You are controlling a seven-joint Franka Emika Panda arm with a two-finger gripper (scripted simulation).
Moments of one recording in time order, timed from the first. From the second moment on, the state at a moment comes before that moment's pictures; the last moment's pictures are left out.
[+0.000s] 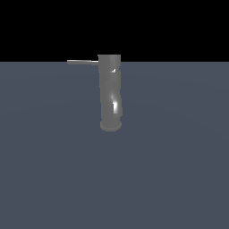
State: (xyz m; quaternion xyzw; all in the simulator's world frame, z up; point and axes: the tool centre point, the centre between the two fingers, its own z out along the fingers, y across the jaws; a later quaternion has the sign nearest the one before) arm -0.168 0.038 0.497 -0.99 0.13 -0.01 0.06
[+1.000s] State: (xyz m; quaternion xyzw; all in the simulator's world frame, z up) arm -0.046 0.073 0.437 -0.93 0.37 0.04 0.07
